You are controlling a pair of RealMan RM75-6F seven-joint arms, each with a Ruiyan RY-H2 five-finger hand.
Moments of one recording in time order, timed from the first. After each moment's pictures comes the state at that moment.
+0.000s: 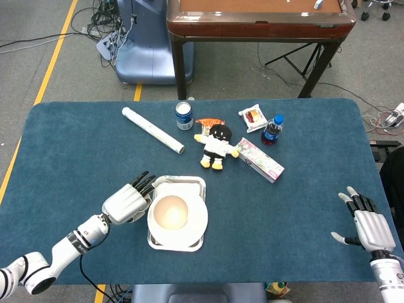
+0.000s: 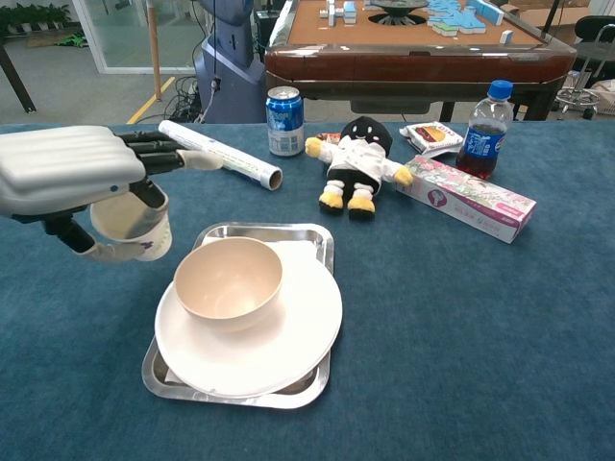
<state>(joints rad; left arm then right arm) -0.70 -1.30 0.01 -1.52 1.67 1.03 0.28 0.12 -1.08 0.02 -1.68 -1.27 1.21 -0.07</state>
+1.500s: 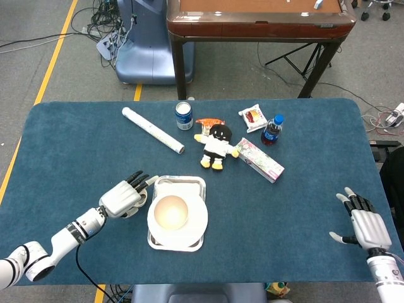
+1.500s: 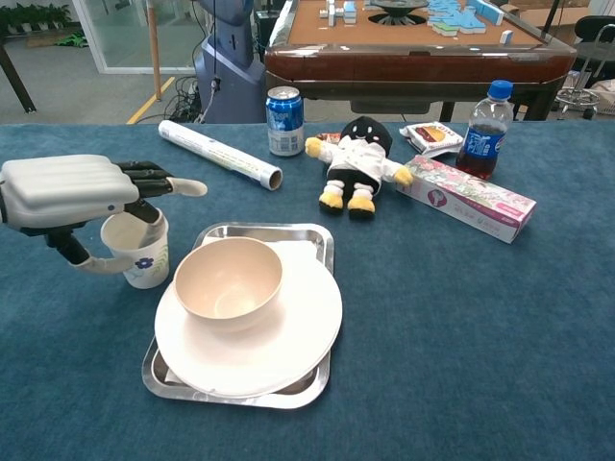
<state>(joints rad) -0.74 -1.36 0.06 -1.32 1.68 0.99 0.08 0.14 -1.10 0.02 -1.67 -1.23 1.18 -0.11</state>
